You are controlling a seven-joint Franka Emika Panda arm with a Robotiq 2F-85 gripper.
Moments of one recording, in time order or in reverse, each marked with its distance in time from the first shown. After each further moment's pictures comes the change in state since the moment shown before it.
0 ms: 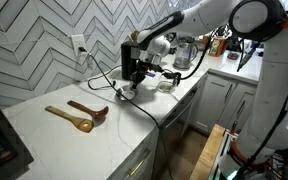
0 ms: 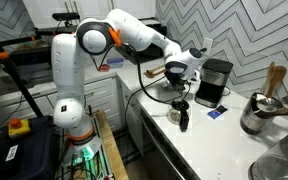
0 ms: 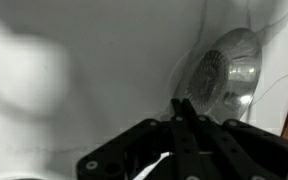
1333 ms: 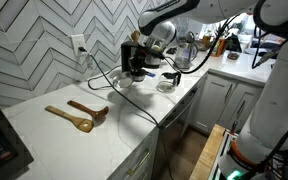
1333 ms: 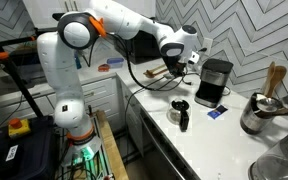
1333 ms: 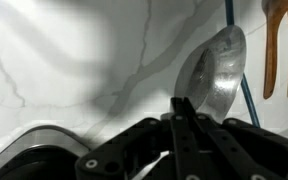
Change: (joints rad) arm 0.037 -0.167 0.004 0.000 -0.123 -0.002 0.341
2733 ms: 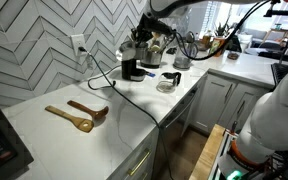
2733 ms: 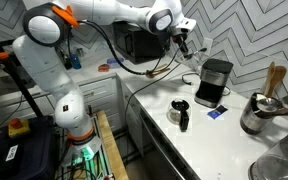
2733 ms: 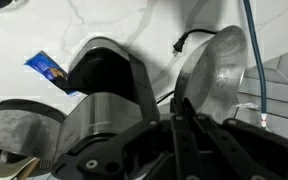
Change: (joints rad) arm 0.026 -0.246 0.012 -0.026 -0.405 0.150 0.475
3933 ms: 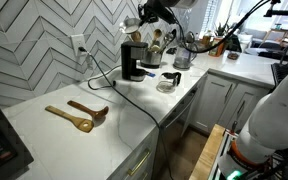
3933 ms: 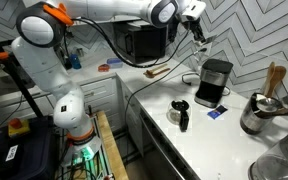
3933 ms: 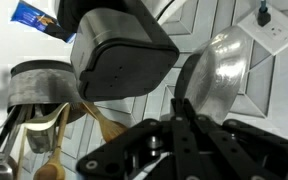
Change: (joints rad) arm -0.068 -0.016 -0.031 0.072 -0.005 0.195 0.273
